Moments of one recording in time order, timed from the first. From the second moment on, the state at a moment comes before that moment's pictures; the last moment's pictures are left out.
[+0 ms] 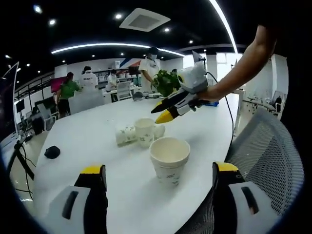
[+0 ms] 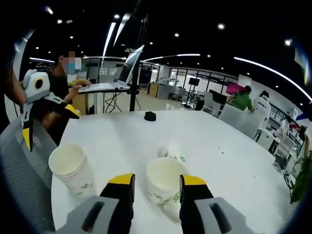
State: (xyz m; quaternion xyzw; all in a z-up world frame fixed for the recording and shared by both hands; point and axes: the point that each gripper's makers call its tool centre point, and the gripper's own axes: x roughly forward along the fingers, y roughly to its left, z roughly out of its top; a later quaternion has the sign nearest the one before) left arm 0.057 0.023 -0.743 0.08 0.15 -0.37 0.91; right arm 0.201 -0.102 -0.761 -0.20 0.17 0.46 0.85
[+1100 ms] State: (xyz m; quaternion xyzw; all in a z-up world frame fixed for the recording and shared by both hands) left arm 0.059 0.027 -0.745 0.08 0.16 -0.36 0.91; right arm 0.205 -0.064 -0.788 -0.29 0.20 0.51 0.79
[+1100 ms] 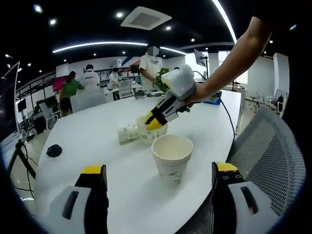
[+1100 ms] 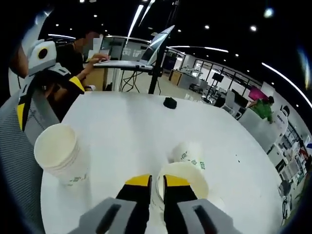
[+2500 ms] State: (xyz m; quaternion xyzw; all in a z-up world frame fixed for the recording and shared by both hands) left arm 0.058 0.028 -0.748 0.08 0.17 -0.37 0.91; right arm 0.186 -0.069 -0.726 -0.31 0.12 0.53 0.78
